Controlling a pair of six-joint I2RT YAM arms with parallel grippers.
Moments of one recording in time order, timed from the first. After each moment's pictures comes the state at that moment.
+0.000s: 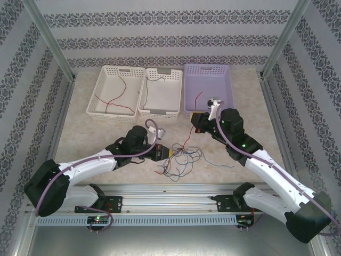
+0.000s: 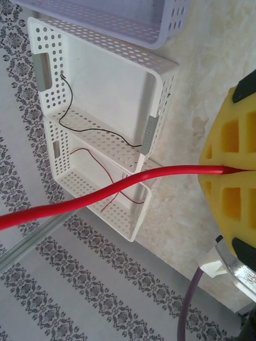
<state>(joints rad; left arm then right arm) -0.72 1.26 0.59 0.09 0.56 -0.67 0.54 0.97 0.76 -0.07 -0.20 0.52</state>
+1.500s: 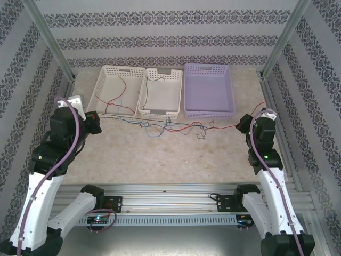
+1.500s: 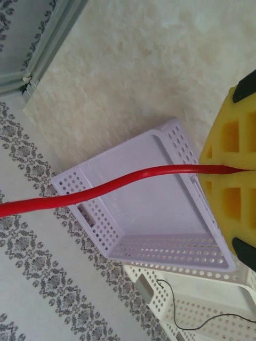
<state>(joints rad) -0.23 0.78 1.26 -0.95 -0.20 -0.38 -0.02 0.71 0.63 -0.30 0.06 0.61</state>
